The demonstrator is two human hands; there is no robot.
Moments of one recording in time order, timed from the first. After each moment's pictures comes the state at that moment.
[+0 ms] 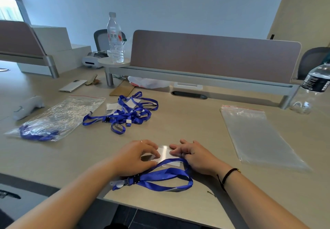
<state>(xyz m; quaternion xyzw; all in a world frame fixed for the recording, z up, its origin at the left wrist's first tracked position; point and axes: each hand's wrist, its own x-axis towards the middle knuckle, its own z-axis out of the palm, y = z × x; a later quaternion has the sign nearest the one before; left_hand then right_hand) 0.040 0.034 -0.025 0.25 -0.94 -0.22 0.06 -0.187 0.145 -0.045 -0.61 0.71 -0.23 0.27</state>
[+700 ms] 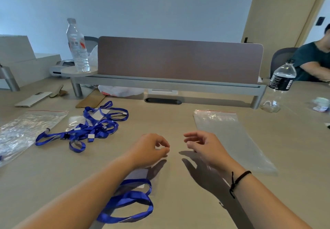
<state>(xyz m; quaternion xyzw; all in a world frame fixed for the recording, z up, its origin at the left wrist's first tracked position) -0.116 0.056 -0.009 0.27 -0.91 -0.29 0.12 -0.278 0.202 -0.001 -0.41 0.73 -0.50 0.23</state>
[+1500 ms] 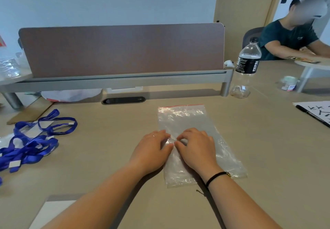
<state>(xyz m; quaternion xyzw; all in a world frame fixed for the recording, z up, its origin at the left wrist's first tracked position) -0.280 0.092 -0.051 0.25 -0.93 -0.23 0.14 -0.389 0.217 -0.043 -0.38 0.89 -0.25 -0.04</state>
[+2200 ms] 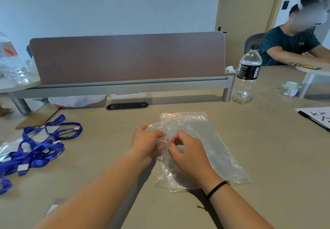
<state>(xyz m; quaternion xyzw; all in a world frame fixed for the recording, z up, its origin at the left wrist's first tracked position) -0.290 0.094 -0.004 0.41 -0.50 -0.71 0.28 -0.364 0.217 -0.030 -0.47 0.76 -0.45 0.03</state>
